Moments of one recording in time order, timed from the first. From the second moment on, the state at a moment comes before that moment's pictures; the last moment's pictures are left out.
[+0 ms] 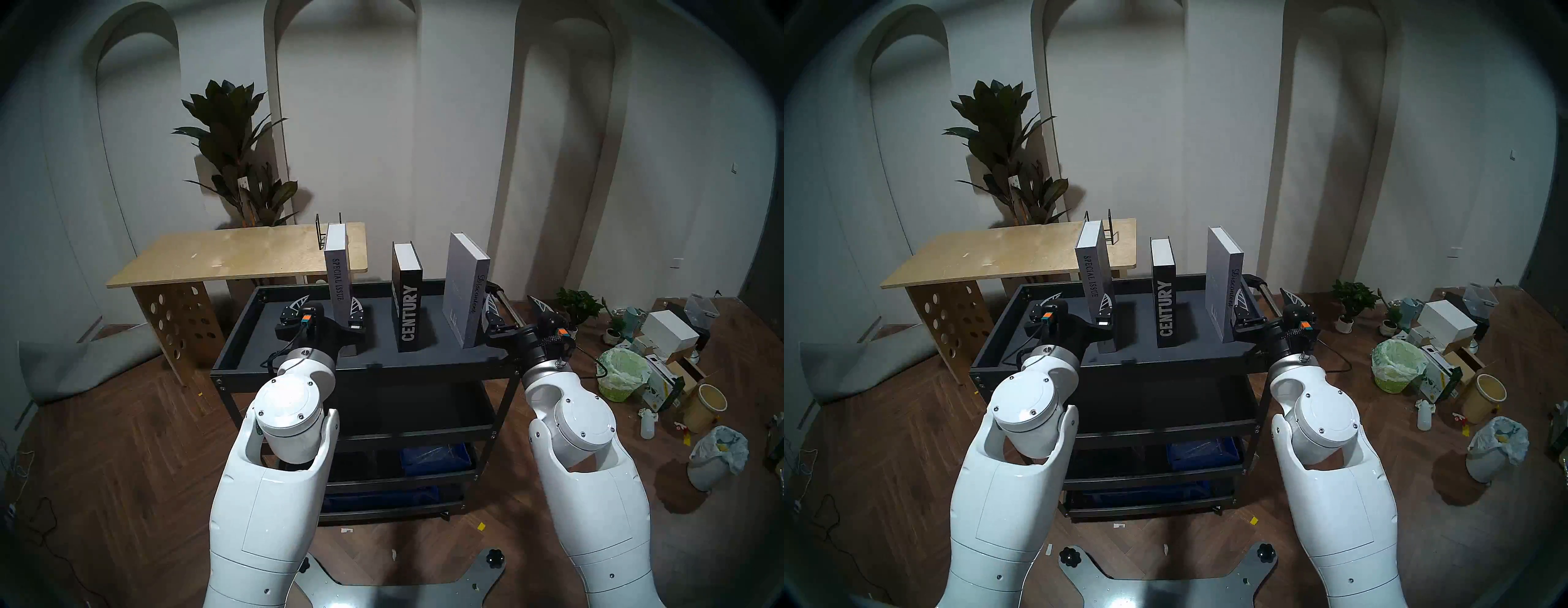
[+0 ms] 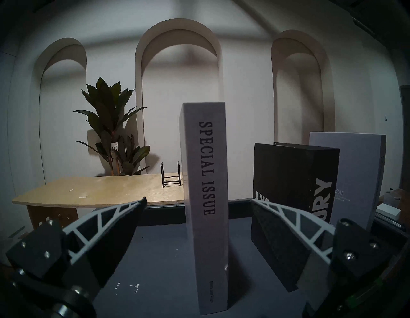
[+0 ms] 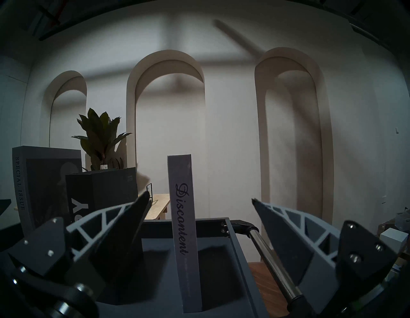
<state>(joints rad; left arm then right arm) 1.60 -1.58 -1.40 -1.93 0.07 0.26 0.11 -1.67 -1.42 1.53 -1.92 0.19 0.04 -0.02</state>
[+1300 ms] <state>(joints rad) 1.35 -1.66 -1.33 -1.71 0.13 0.34 0.38 -1.69 -1.43 1.54 -1.91 0.18 0.02 -0.06</state>
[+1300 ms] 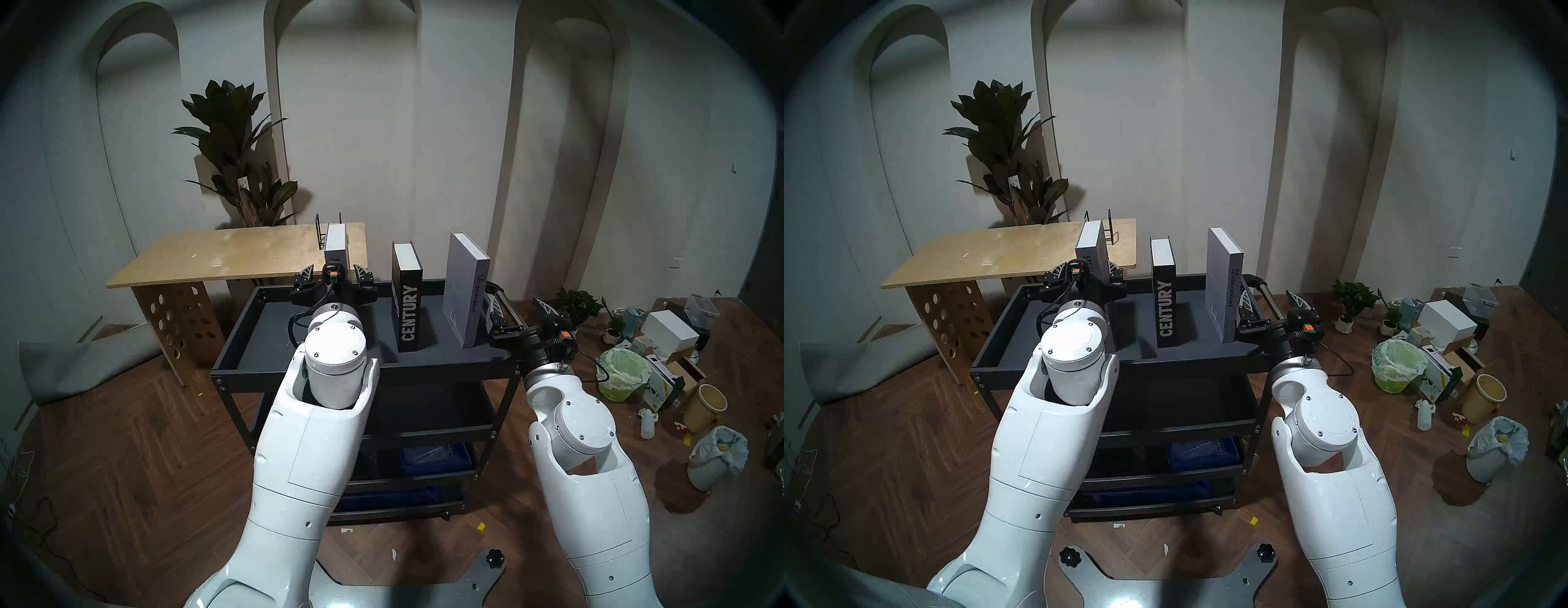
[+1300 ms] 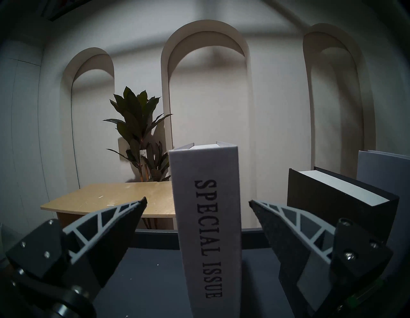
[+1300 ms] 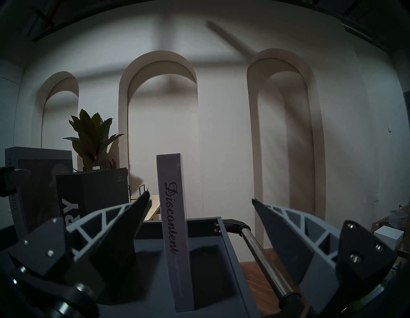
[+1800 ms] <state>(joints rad) 1.31 -1.67 -1.37 -1.70 0.09 0.34 0.37 -1.69 -1.43 1.54 -1.91 0.17 0.00 -0.07</state>
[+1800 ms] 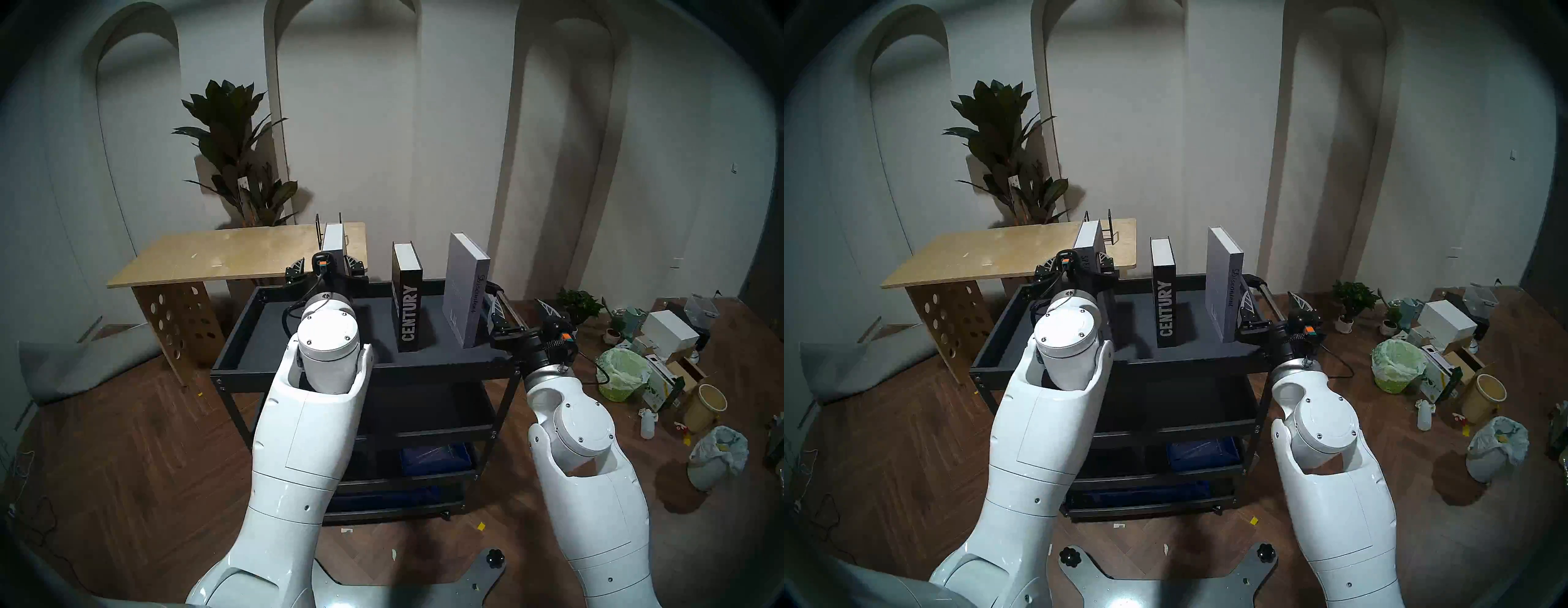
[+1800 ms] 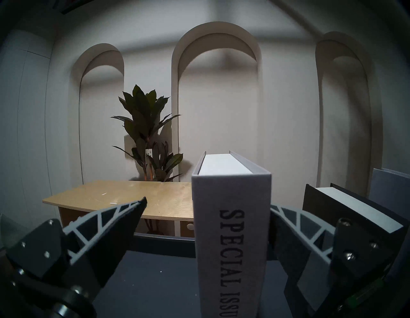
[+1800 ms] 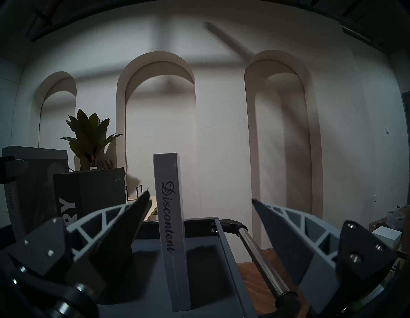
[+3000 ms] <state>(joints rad) 1.28 -1.67 -1.37 -1.67 0.03 0.34 0.30 -1.70 -1.44 1.54 -1.91 0.15 -0.01 -0.09</state>
